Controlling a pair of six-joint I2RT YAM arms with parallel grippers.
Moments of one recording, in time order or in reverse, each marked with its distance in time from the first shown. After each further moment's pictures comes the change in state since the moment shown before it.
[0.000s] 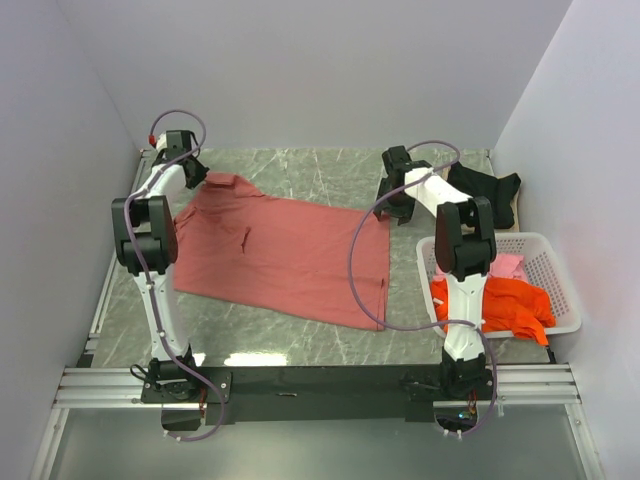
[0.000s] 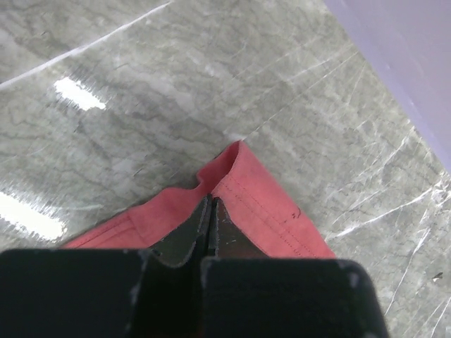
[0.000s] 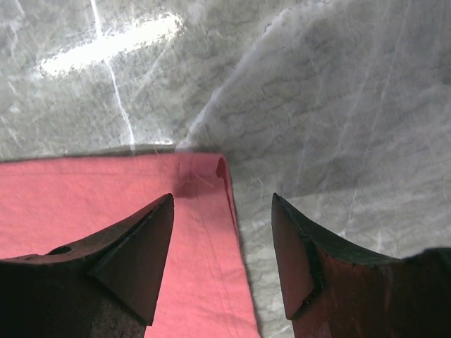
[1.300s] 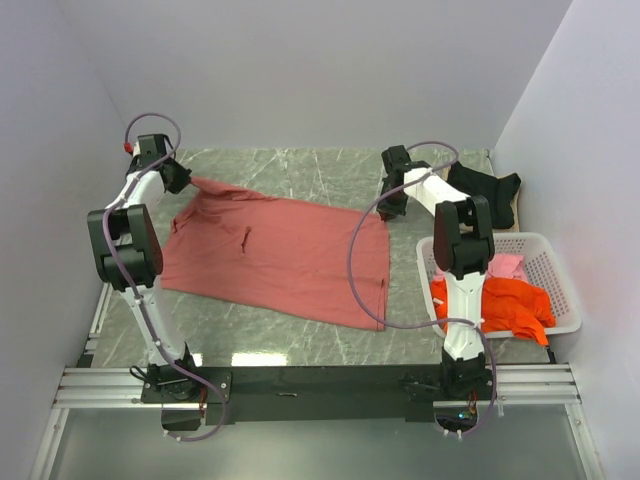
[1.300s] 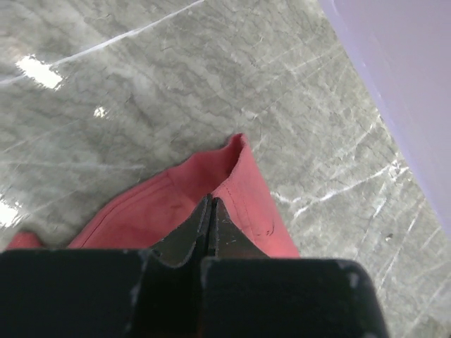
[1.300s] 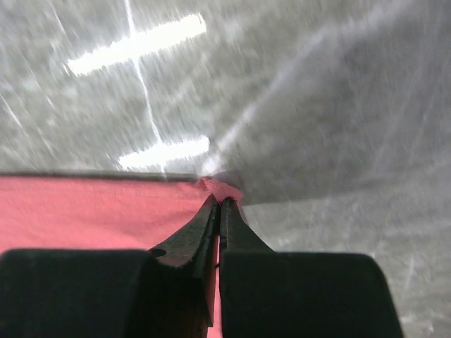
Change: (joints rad) left arm 0.097 -0.178 -0.180 0.020 0.153 -0.048; right arm -0.004 0.039 0.031 0.047 -0.057 0.027
